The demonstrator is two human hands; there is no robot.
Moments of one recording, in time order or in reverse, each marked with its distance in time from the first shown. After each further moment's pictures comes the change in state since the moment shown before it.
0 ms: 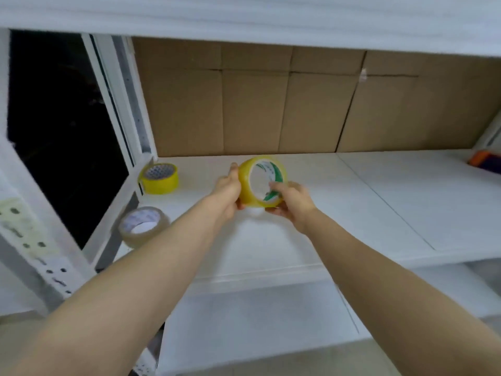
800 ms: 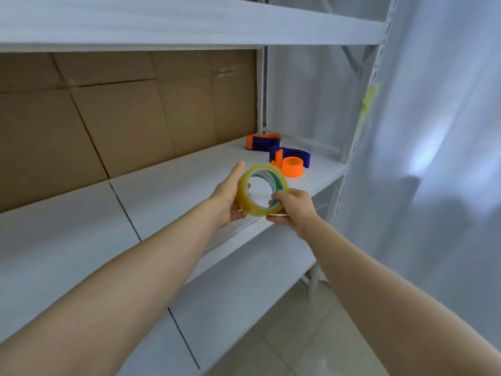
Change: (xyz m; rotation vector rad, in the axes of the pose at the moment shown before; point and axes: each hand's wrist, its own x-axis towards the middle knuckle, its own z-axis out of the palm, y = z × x) left_hand -0.162 -0.049 0.561 0.251 -0.703 -0.140; right_hand -0.037 0.009 -0.575 0.125 0.582 -0.011
